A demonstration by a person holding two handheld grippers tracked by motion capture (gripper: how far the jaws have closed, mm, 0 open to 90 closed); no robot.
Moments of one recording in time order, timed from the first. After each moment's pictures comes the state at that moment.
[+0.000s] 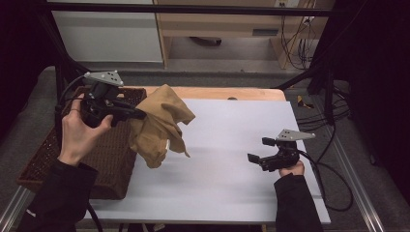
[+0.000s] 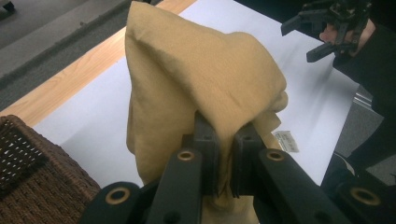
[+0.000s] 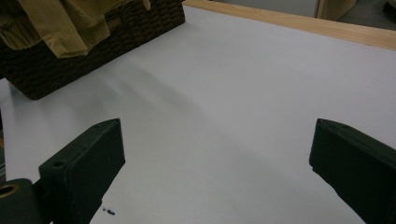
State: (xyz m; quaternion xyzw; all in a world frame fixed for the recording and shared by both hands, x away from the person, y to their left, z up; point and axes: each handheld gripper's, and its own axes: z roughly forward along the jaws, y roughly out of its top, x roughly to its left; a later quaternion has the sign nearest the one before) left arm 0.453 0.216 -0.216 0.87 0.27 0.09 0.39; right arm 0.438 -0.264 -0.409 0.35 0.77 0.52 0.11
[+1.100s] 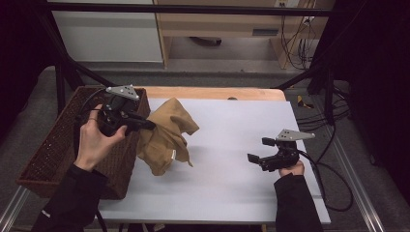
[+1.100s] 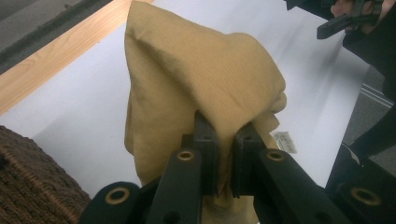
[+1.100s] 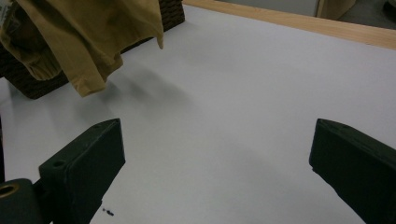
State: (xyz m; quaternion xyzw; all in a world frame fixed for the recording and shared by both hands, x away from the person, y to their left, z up) left arm 0.460 0.198 -0.257 0.89 0.27 0.07 0.37; right arm 0.438 -0.264 -0.409 0.36 0.77 0.51 0.11
